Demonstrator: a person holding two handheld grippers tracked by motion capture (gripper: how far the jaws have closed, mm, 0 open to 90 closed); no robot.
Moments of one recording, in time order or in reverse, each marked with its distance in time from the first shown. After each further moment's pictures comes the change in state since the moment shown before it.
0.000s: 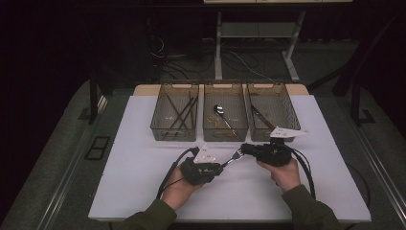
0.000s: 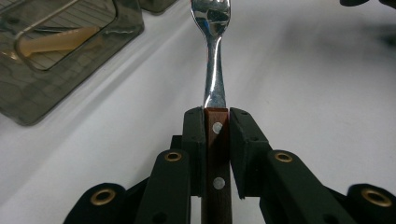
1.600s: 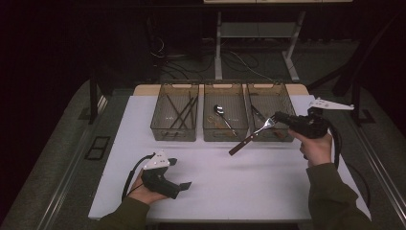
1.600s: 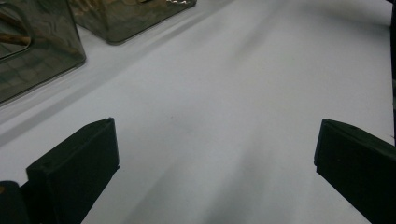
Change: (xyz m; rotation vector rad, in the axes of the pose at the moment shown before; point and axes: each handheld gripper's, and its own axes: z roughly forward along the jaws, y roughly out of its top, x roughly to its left) left arm 0.044 -0.084 -0.060 -0.147 -0.014 -0.145; right arm -0.052 0.063 -0.076 -0.148 -0.200 0.015
